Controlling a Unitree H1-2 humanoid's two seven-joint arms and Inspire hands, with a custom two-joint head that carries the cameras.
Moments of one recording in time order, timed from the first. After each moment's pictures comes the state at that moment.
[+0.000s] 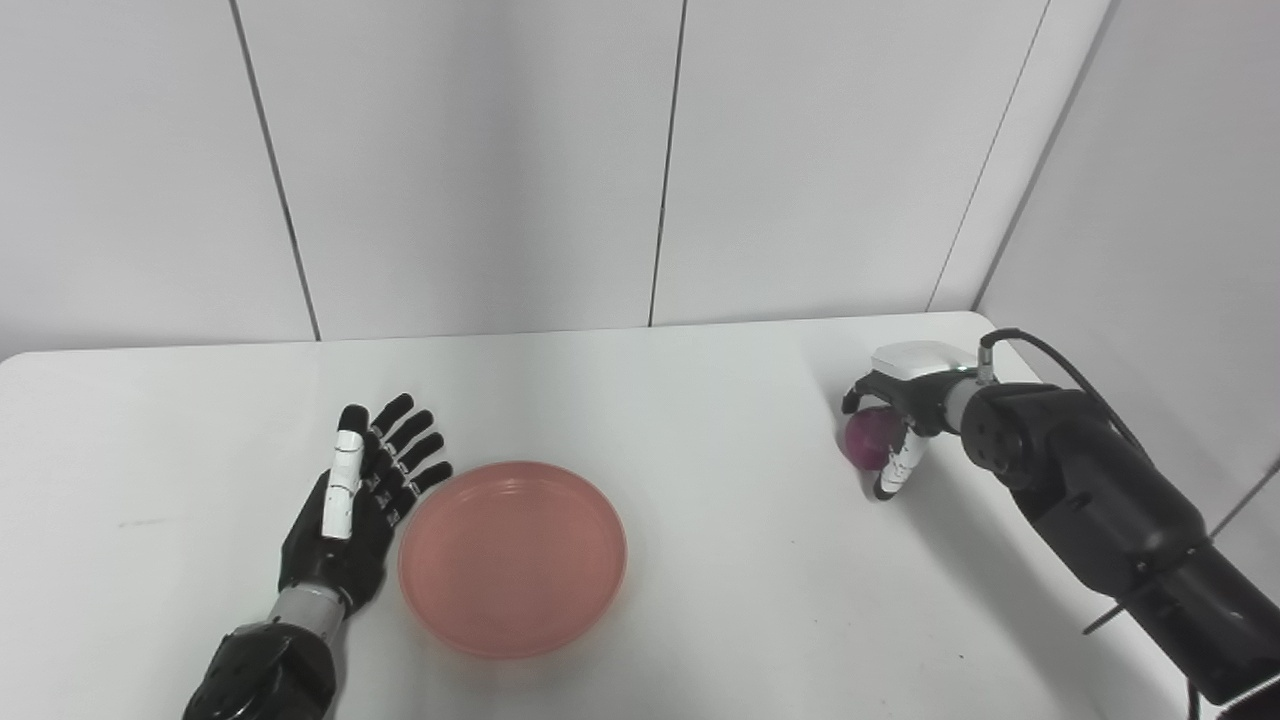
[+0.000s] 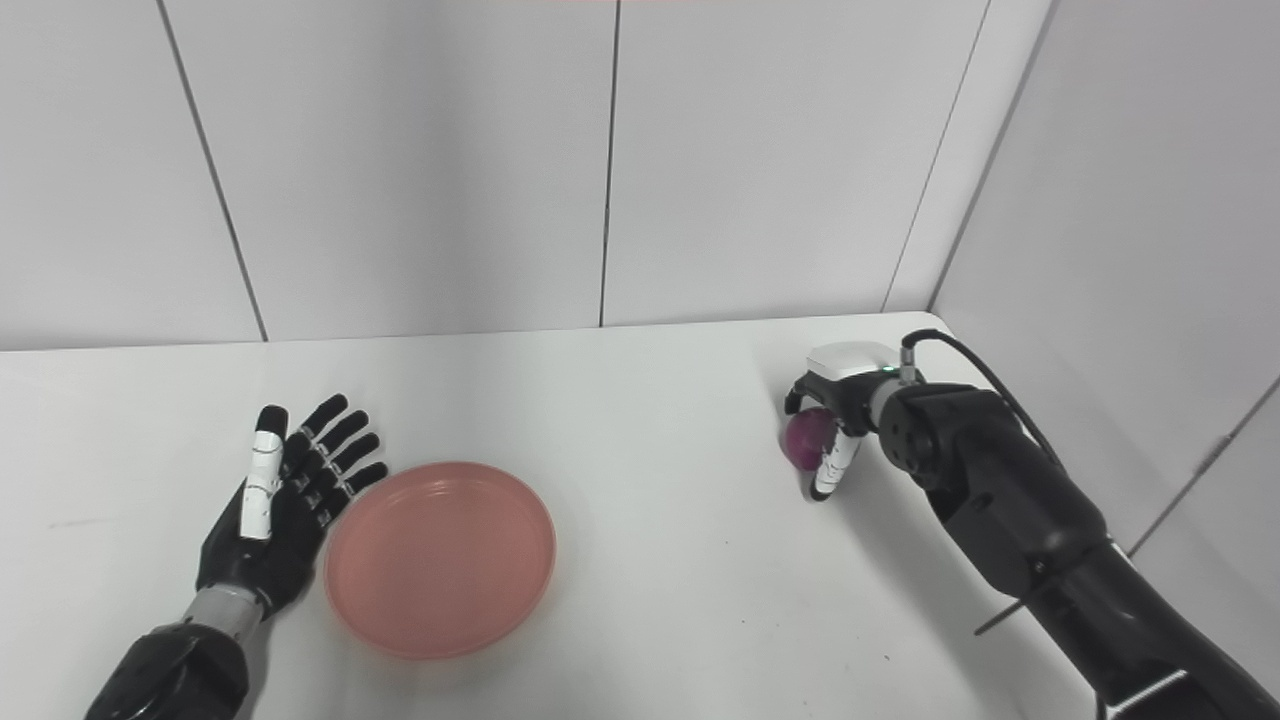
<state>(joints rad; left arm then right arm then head) -0.29 -0.01 0.07 0.19 -0.31 0.26 -0.15 -0.60 -0.77 0.39 0.13 -0.87 0.34 0.72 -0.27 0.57</state>
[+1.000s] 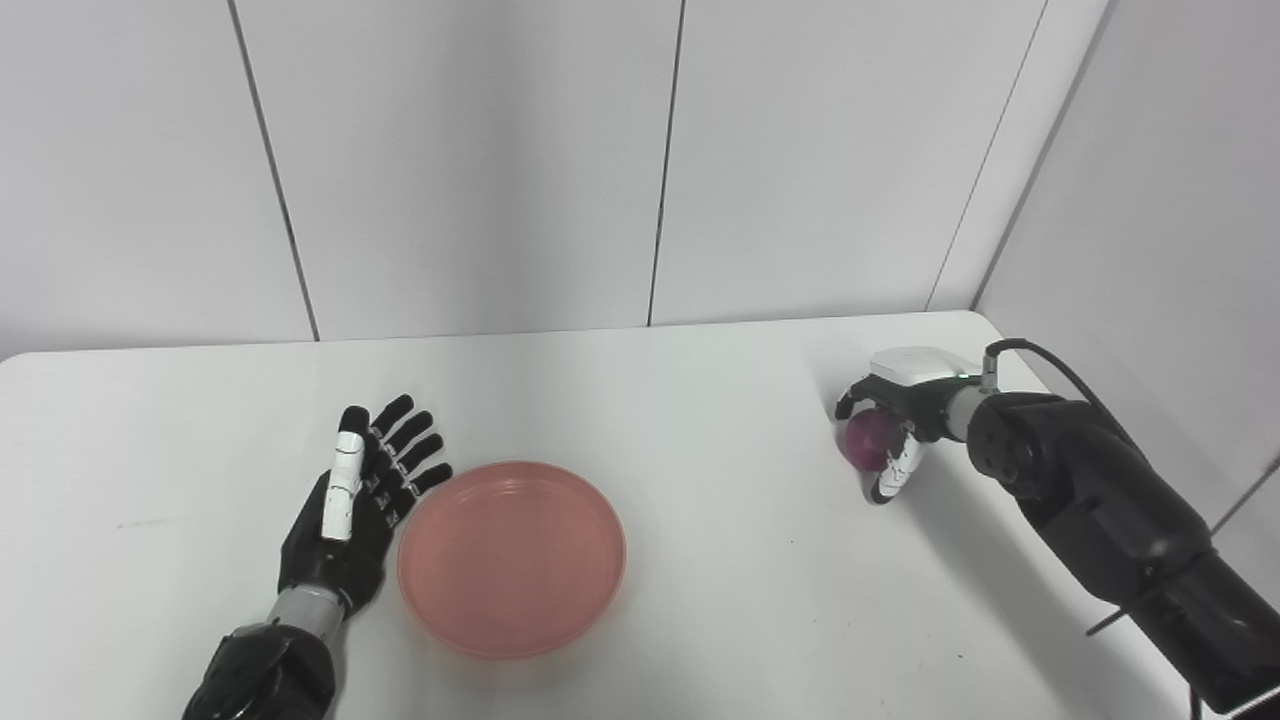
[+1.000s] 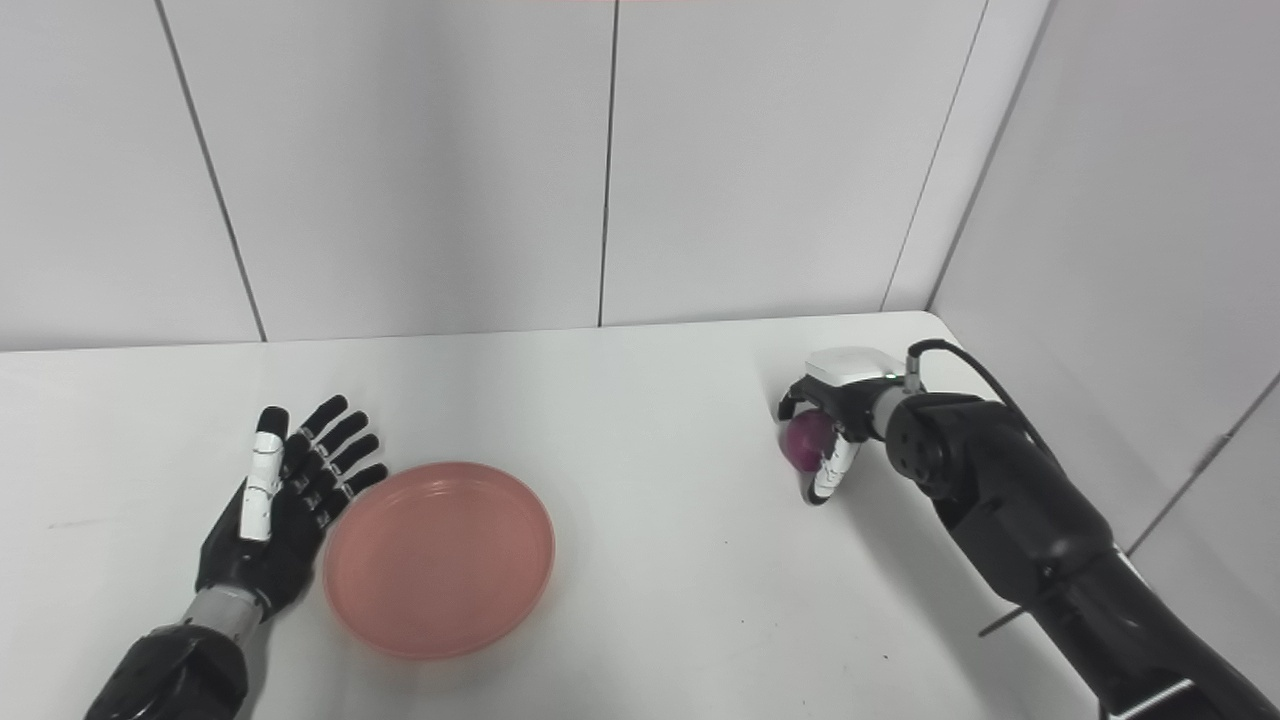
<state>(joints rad) -0.29 -0.01 0.06 0.18 -0.30 0.26 -0.15 -0.59 -0.77 0.37 0.16 -0.80 0.27 0.65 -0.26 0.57</state>
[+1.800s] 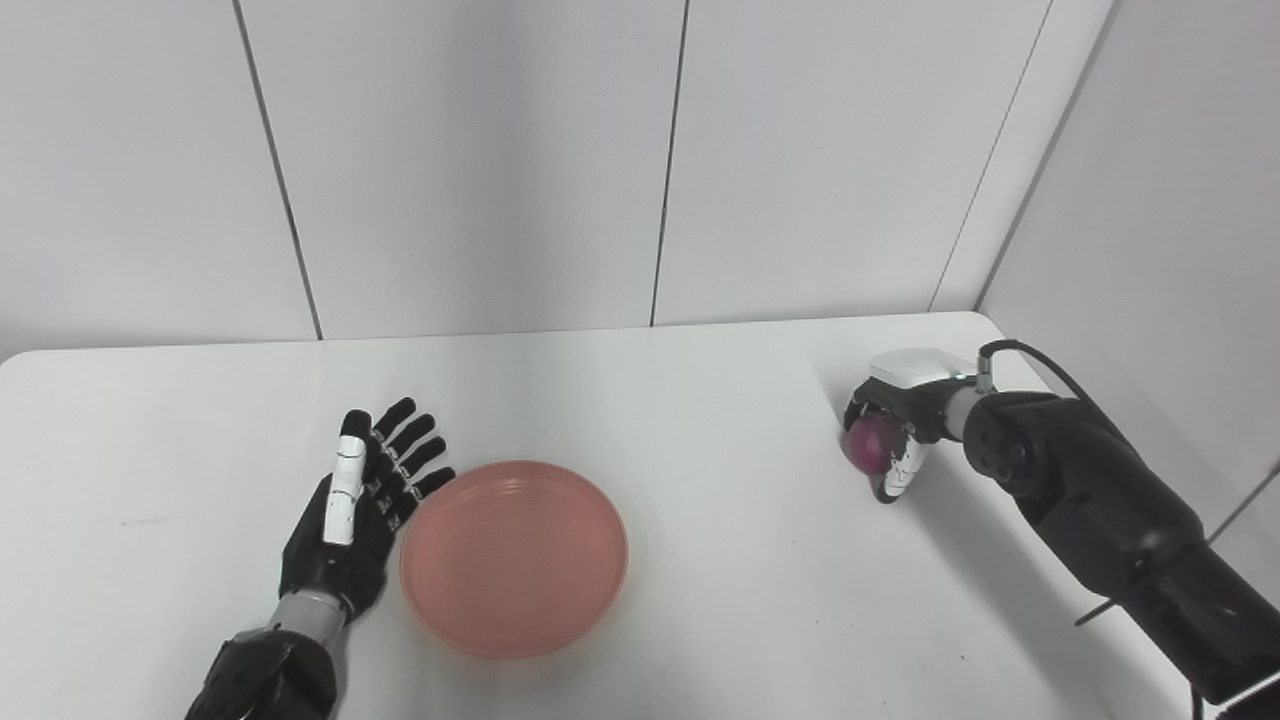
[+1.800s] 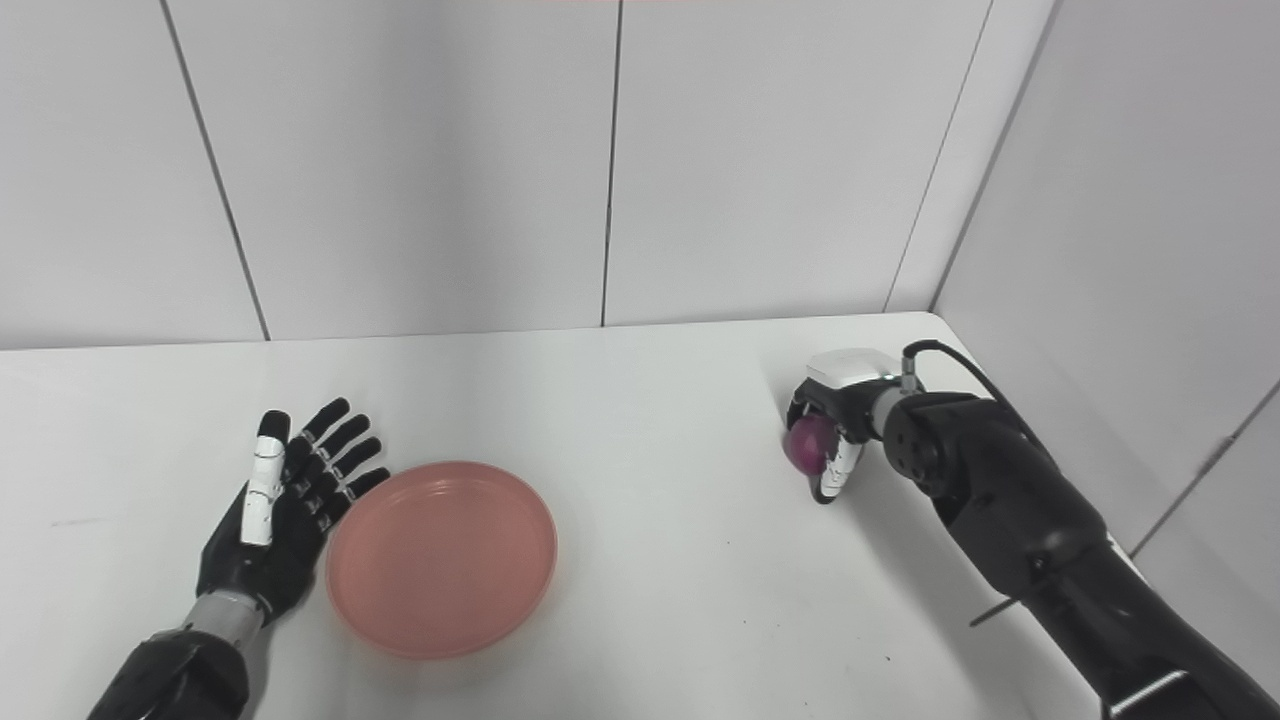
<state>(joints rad) -0.27 -0.01 0.06 0.16 -0.30 0.27 -0.15 -0.61 -0.77 0.40 0.22 -0.84 0.25 0.64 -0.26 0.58</state>
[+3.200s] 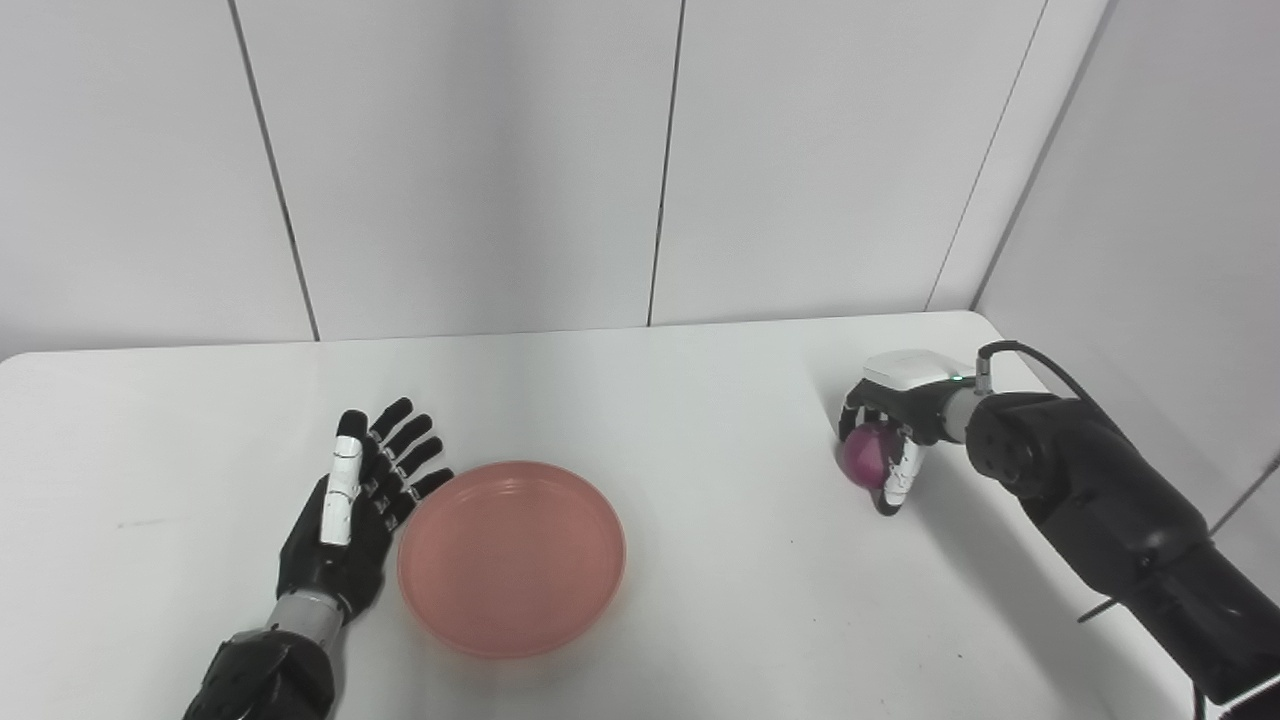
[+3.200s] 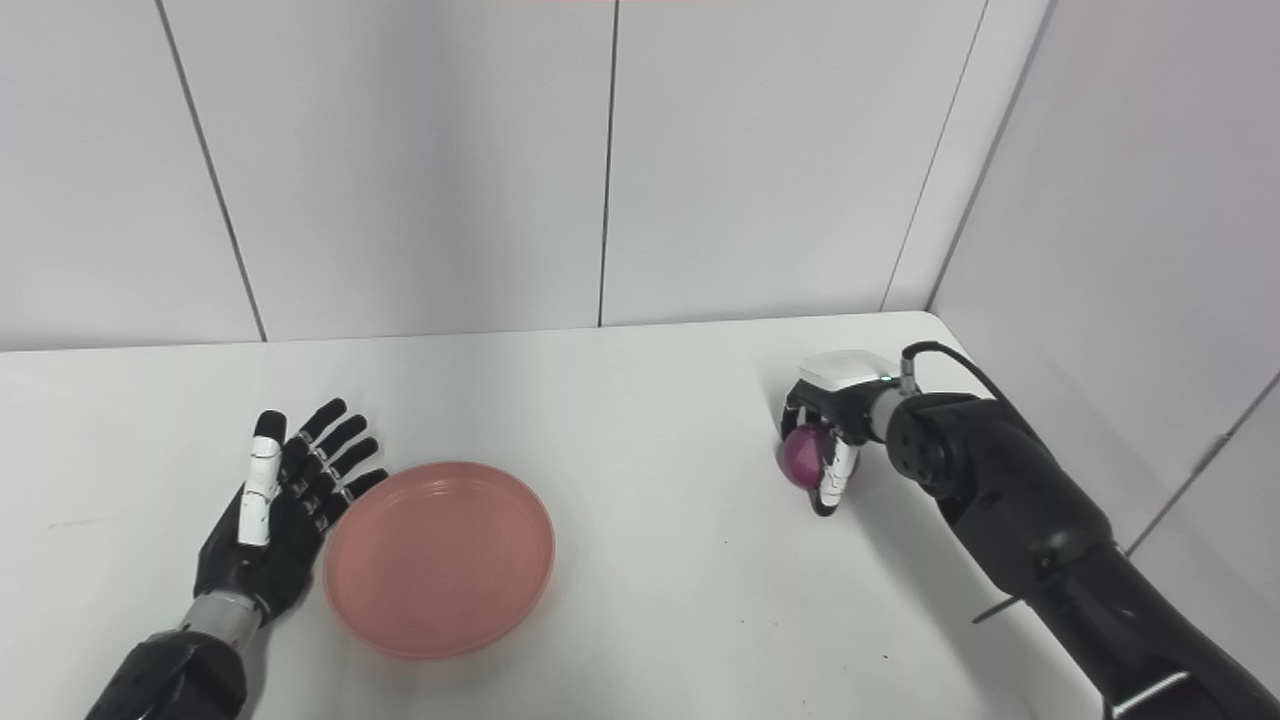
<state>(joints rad) -0.27 -0.01 0.06 0.17 -0.30 0.27 -0.15 -0.61 -0.77 0.39 0.23 -0.79 0.18 0.62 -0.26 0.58</state>
